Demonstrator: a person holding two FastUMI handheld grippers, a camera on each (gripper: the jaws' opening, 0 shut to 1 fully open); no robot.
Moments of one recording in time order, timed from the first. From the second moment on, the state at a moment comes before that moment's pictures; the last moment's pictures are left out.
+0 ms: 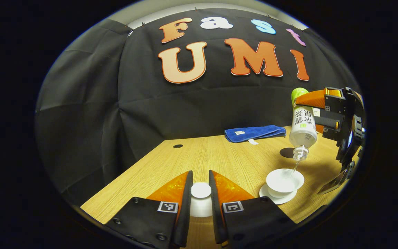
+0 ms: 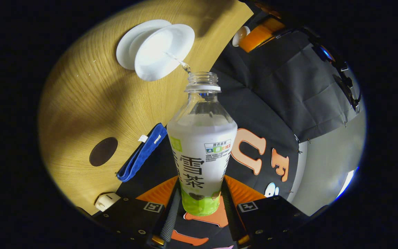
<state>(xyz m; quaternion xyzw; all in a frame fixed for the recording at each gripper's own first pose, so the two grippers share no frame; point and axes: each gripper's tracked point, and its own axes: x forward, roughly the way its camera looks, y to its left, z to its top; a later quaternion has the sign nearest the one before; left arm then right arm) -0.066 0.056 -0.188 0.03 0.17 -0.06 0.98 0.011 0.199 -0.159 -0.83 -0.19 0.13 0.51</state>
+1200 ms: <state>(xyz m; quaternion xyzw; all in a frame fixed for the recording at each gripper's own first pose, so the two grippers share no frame) -0.068 0.044 -0.175 0.03 0.16 -0.07 0.99 0.007 0.204 -0.189 -0.73 -0.13 0.20 0.64</state>
